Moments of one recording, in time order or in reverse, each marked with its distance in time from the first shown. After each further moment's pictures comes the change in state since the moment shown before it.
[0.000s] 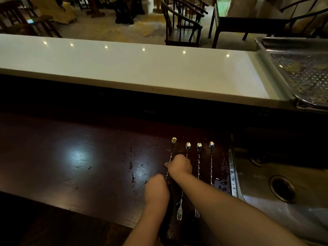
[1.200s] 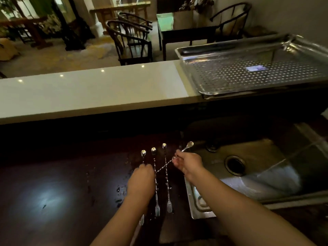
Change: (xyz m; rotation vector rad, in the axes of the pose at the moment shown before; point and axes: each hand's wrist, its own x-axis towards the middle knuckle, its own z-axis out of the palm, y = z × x) left_hand -0.029 0.100 -0.021 0.346 0.080 0.506; right_hand -0.008 0.126 -0.136 1.355 0.025 0.265
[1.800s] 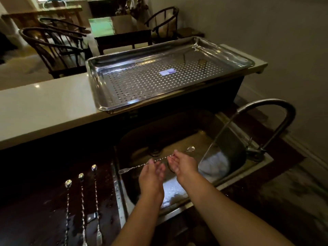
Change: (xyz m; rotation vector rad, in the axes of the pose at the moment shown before) left_hand 0.027 0.259 0.039 -2.047 -0.153 -0.516; right_hand -0.018 -0.088 -0.183 0.503 0.269 -0.082
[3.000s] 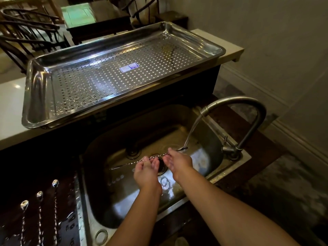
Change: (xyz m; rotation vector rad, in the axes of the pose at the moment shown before) left_hand 0.032 -0.080 0.093 0.018 0.198 0.119; right_hand 0.056 -0.075 -0.056 -0.031 0.104 0.079
